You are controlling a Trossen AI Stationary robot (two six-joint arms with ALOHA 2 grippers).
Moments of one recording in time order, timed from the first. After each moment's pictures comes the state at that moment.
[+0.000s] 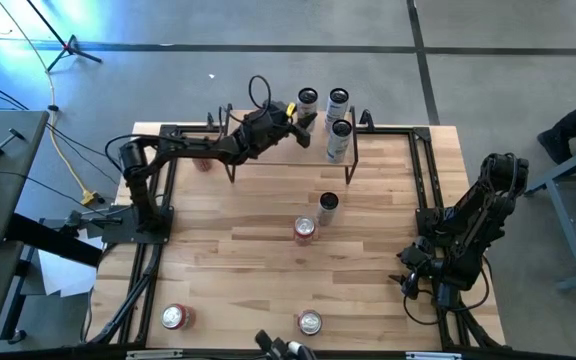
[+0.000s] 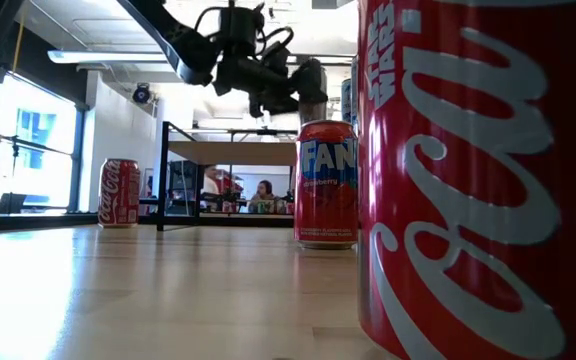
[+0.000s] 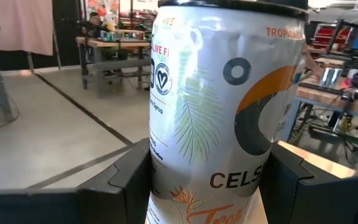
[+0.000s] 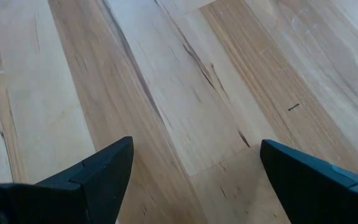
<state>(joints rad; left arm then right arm) 0.43 1.85 1.17 0.67 -0.31 -0.09 1.29 1.37 0.44 -0.62 0.63 1.75</state>
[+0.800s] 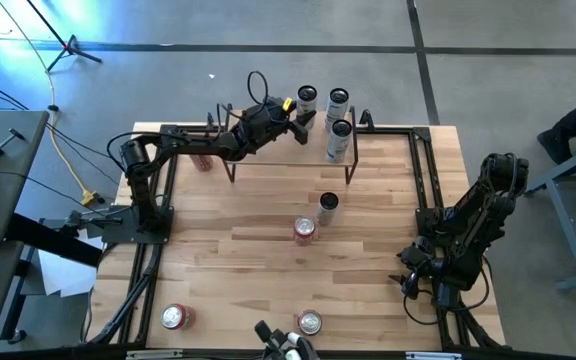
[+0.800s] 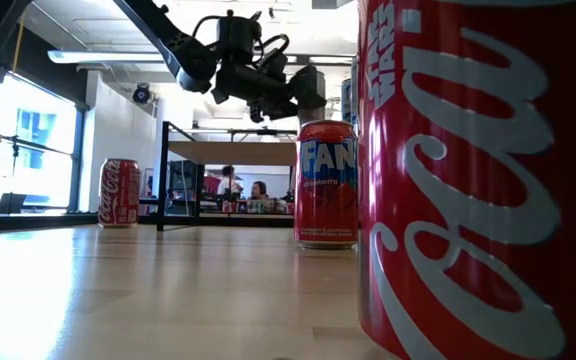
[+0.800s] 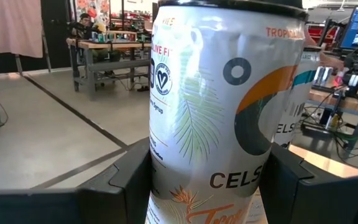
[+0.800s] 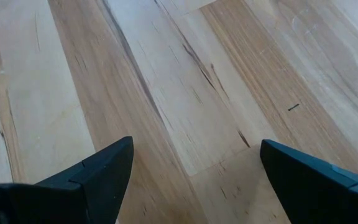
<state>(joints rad) 0.48 1.86 1.17 0.69 -0.23 -0.08 1.29 1.37 0.44 -0.62 0.63 1.75</state>
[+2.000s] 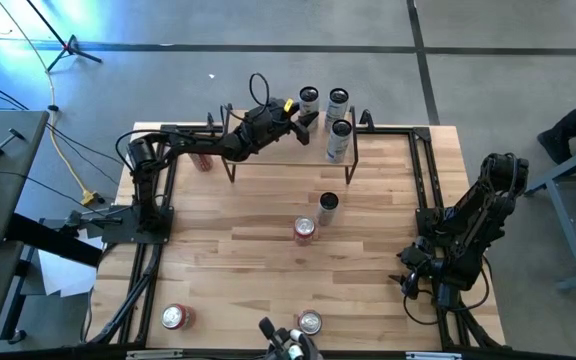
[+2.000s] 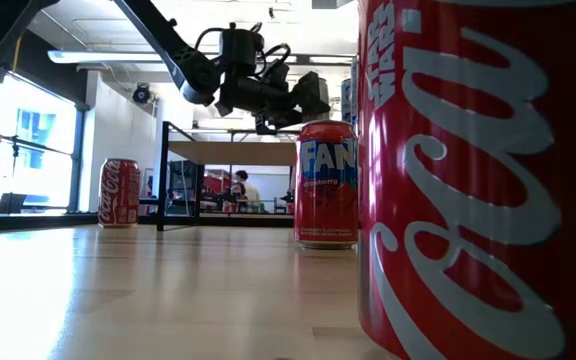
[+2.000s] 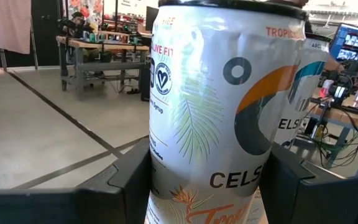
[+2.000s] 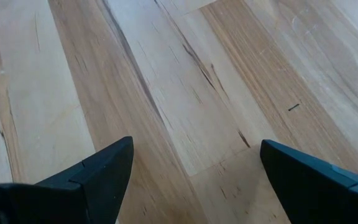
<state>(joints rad) 0.49 1.93 1.18 0.77 -0.18 -0.14 1.29 1.37 0.44 -0.62 0.63 1.75</state>
